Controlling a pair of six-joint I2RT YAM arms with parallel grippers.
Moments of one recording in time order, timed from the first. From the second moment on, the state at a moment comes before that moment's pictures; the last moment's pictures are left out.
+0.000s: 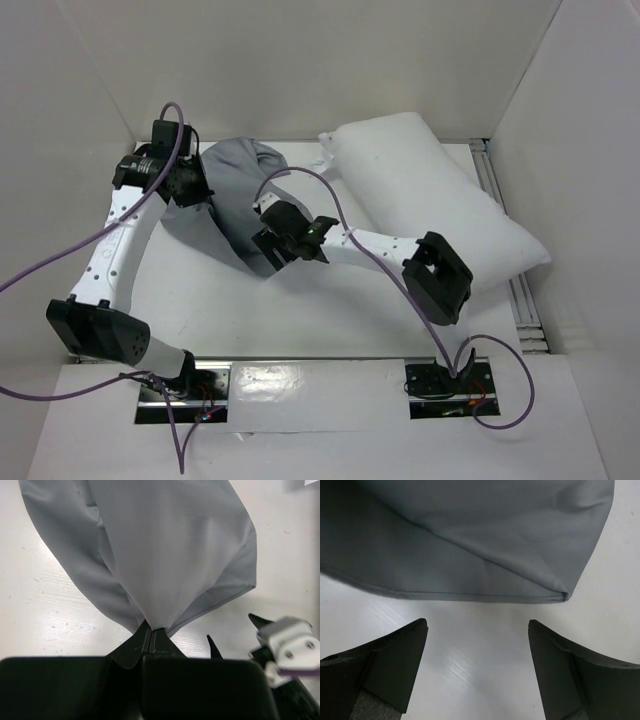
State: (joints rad) left arm -0.14 1.46 1.64 -1.06 -0.10 -0.42; right arm 0.96 1.92 1.49 -0.40 0.26 0.12
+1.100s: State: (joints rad) left arm -0.13 1.38 1.66 -1.11 -0.05 -0.41; right arm 0.96 2.01 1.32 0.11 0.57 0.13
